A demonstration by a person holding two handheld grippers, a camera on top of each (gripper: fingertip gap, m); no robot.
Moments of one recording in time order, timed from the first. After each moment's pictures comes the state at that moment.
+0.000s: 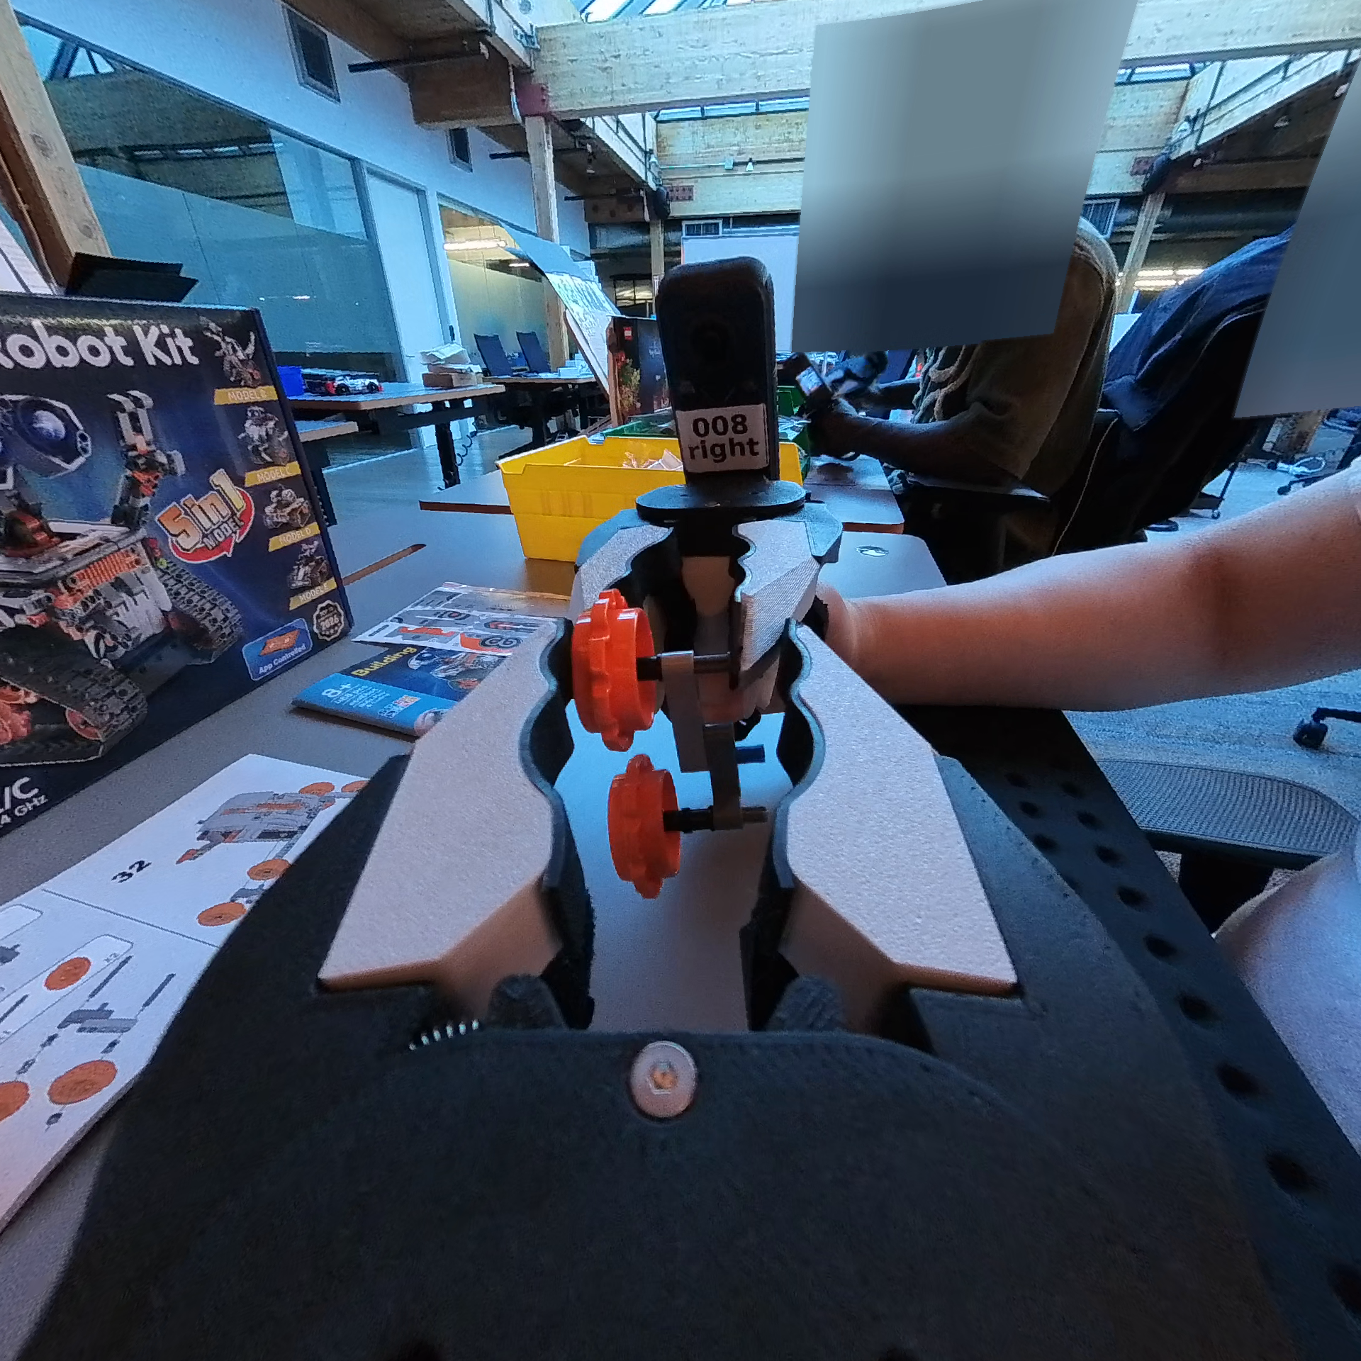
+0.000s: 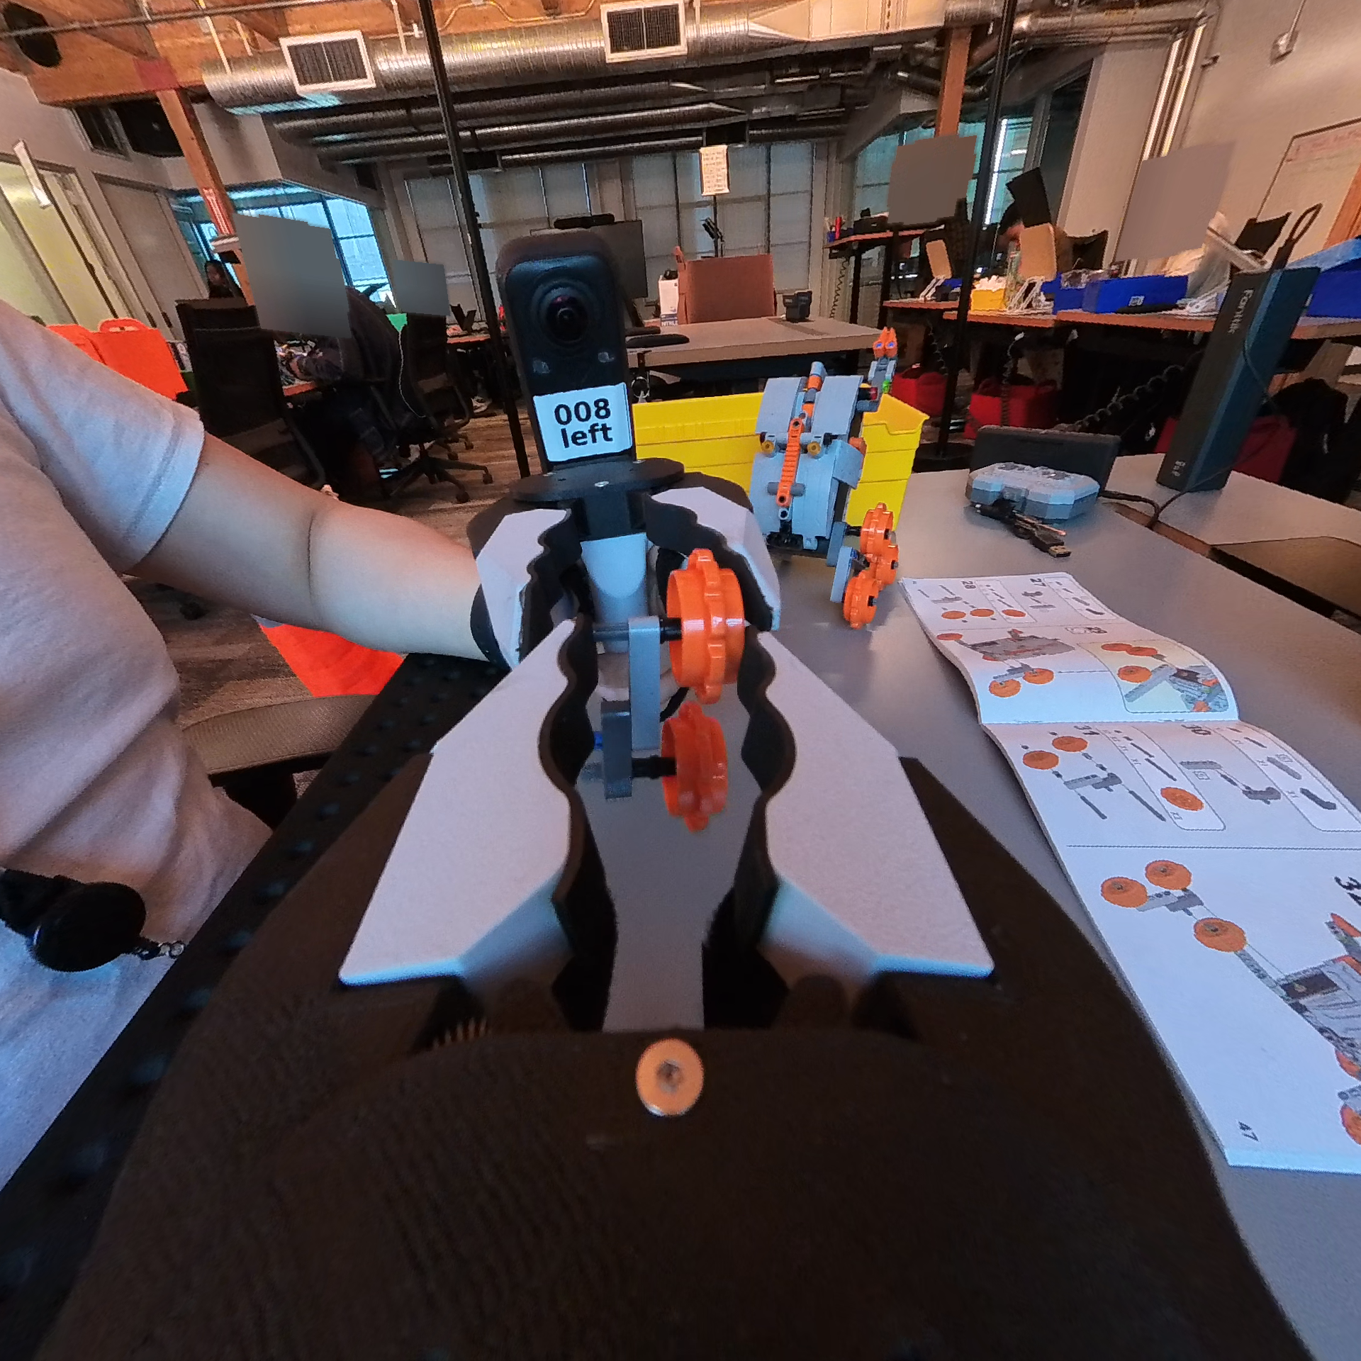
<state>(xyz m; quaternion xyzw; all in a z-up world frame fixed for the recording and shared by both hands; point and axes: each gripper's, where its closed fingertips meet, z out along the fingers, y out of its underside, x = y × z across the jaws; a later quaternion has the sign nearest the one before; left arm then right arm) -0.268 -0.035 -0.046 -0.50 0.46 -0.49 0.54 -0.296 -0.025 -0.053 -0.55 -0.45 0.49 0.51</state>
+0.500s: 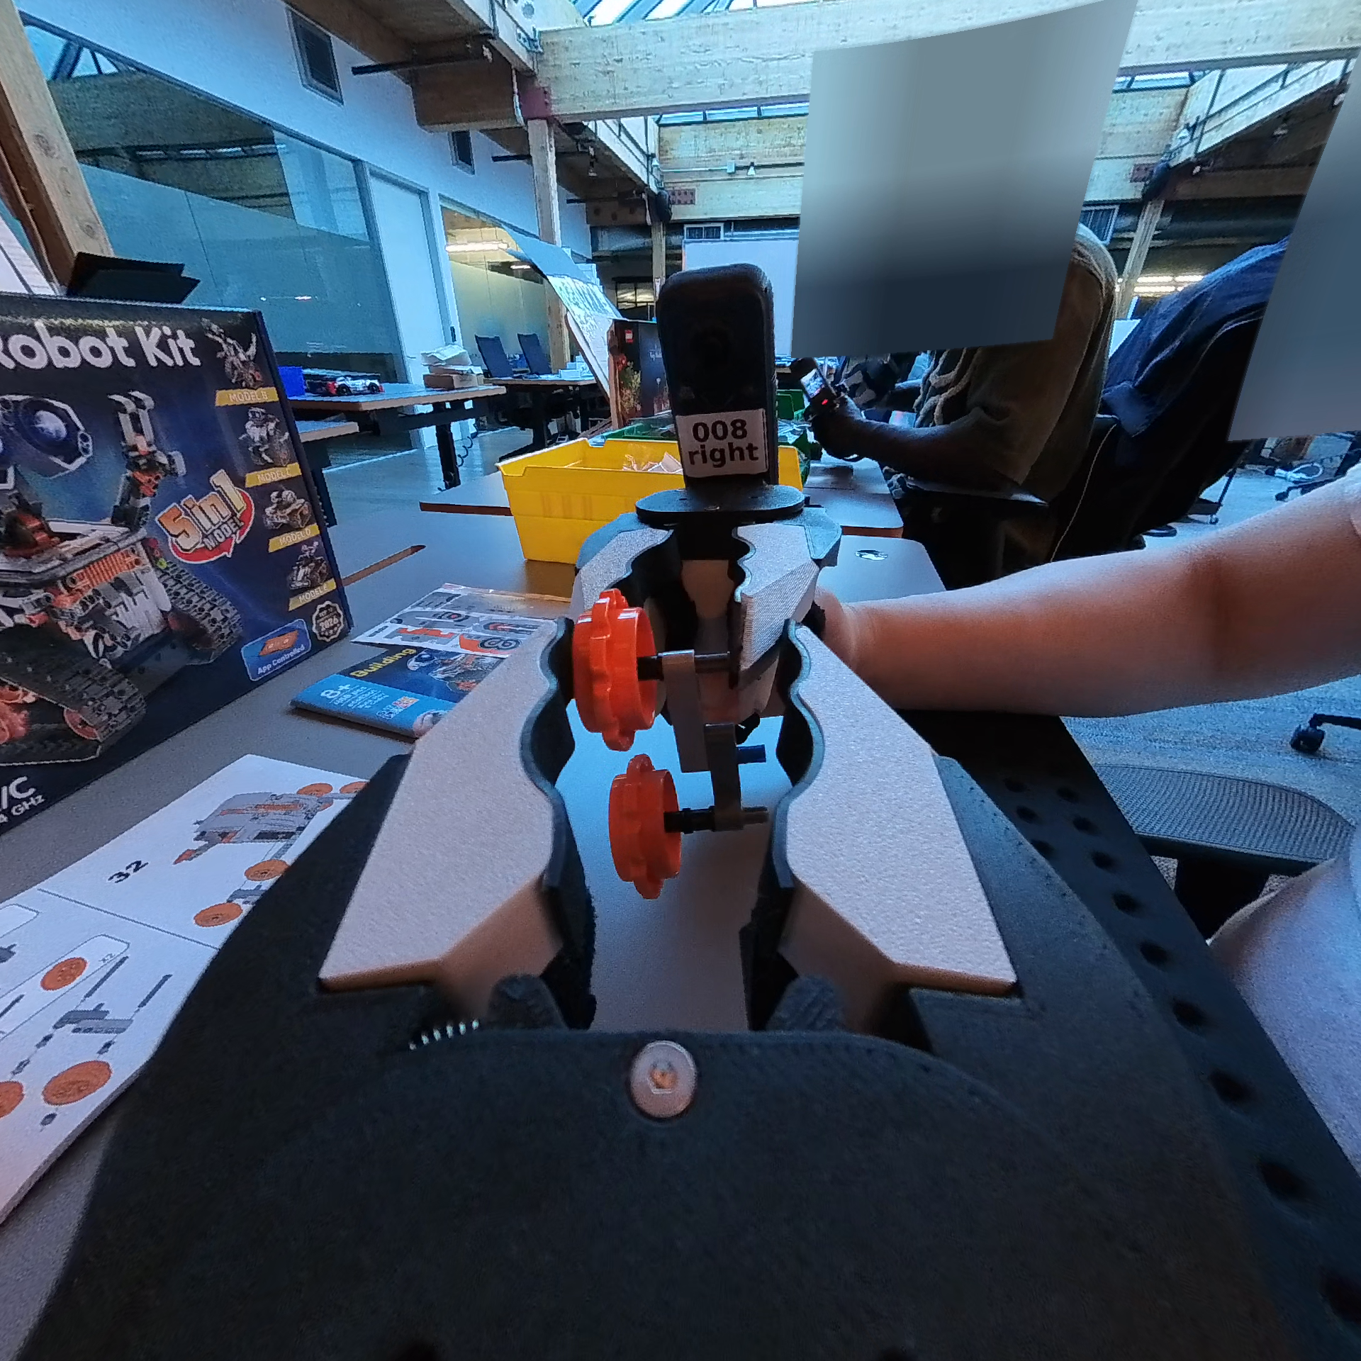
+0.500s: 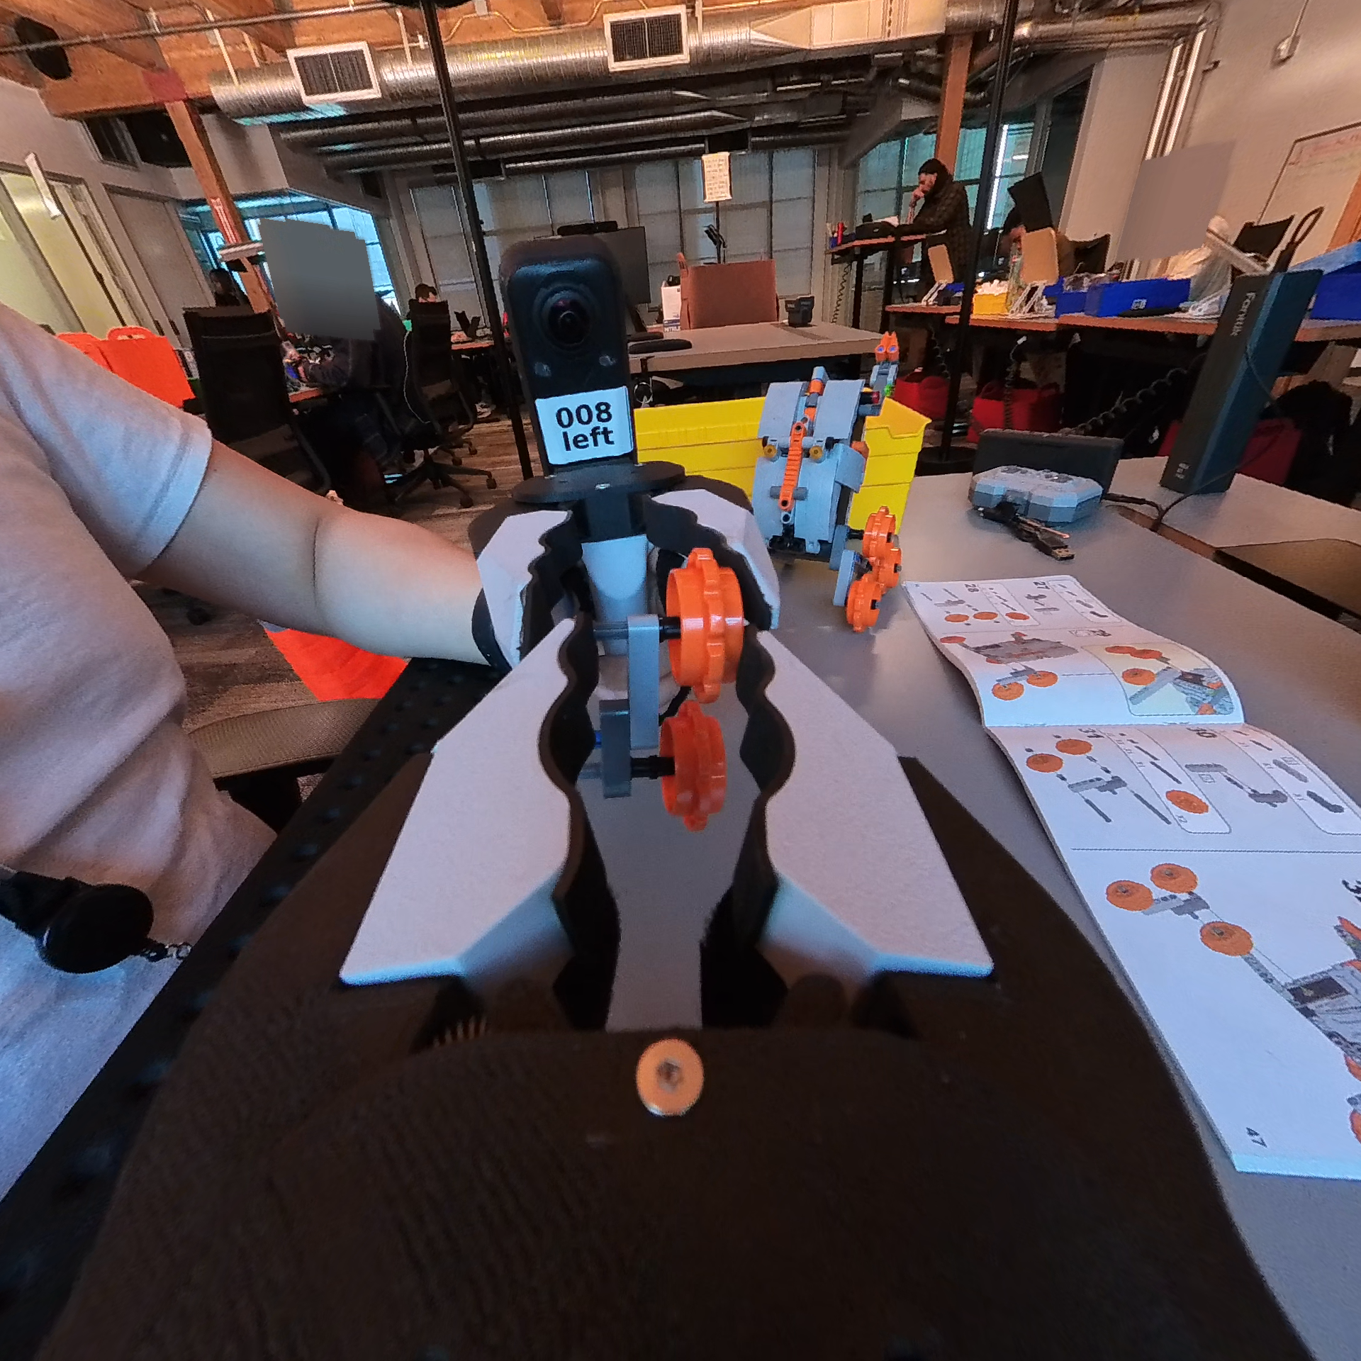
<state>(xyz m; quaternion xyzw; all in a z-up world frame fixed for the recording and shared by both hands) -0.267 -0.035 -0.045 -0.51 0.46 -0.49 0.54 -0.296 -0.026 -0.052 -0.55 -0.45 0.49 0.51</state>
